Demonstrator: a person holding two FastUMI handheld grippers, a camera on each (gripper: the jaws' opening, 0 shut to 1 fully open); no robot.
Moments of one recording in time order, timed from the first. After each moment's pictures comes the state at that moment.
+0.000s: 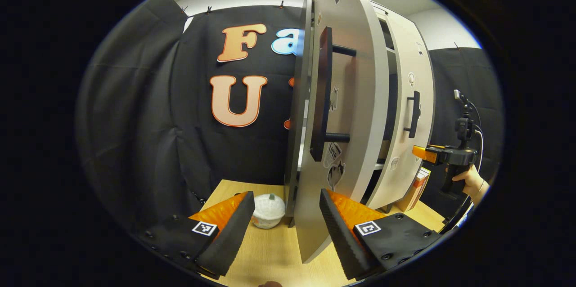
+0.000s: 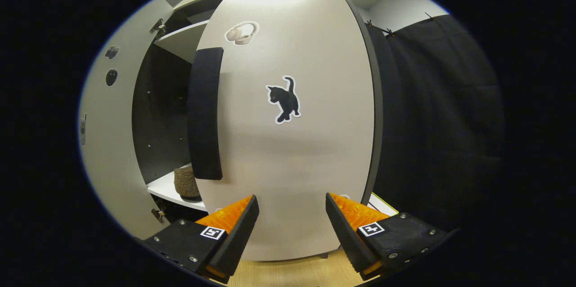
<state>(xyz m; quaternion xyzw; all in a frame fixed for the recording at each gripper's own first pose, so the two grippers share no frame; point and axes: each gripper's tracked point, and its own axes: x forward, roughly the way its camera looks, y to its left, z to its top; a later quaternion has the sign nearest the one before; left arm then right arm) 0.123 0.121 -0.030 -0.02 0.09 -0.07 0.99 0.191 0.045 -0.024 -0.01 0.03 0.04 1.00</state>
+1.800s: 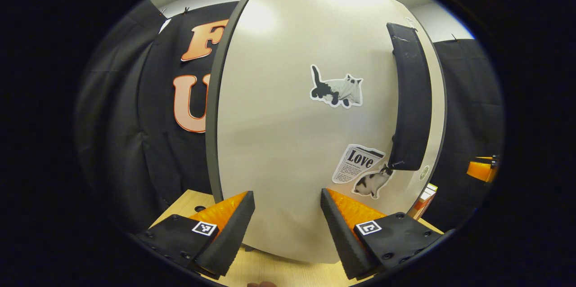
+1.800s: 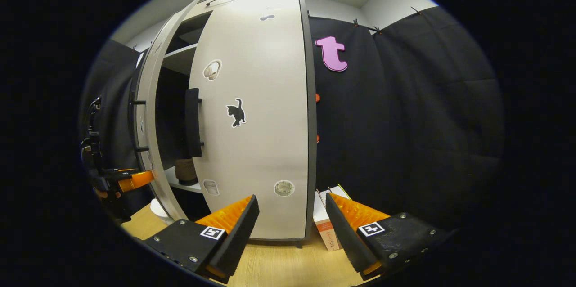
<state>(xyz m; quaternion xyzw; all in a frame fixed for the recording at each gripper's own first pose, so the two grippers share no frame) 0.261 -0.036 -0.049 -0.01 0.06 -0.07 1.00 0.118 -0.060 -0.015 0.01 0.03 0.06 1.00</state>
